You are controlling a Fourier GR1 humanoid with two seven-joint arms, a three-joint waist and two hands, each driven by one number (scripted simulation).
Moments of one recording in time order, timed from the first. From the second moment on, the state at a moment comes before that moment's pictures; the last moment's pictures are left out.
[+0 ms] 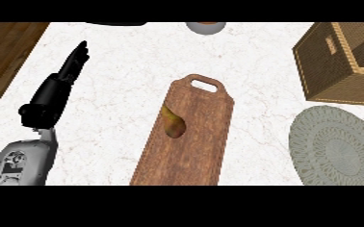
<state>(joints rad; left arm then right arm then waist) -0.25 0.25 0.06 -1.55 -0.16 -0.12 -0.01 -0.97 -1.13 -0.53 -0.37 0.61 0.52 -0.71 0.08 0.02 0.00</state>
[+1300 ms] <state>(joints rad) -0.25 0.25 0.09 -1.53 -0.16 -0.12 -0.02 -1.16 -0.98 -0.13 -0.34 0.84 0.50 -0.62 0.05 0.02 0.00</state>
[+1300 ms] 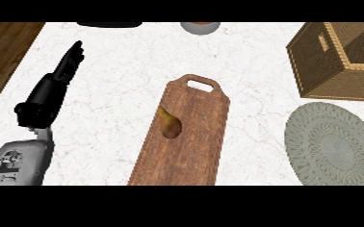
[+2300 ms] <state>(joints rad) -0.26 0.25 0.09 -1.54 -0.17 -0.12 0.00 -1.29 -0.97 -0.23 -0.11 0.71 0.55 -0.59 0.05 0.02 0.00</state>
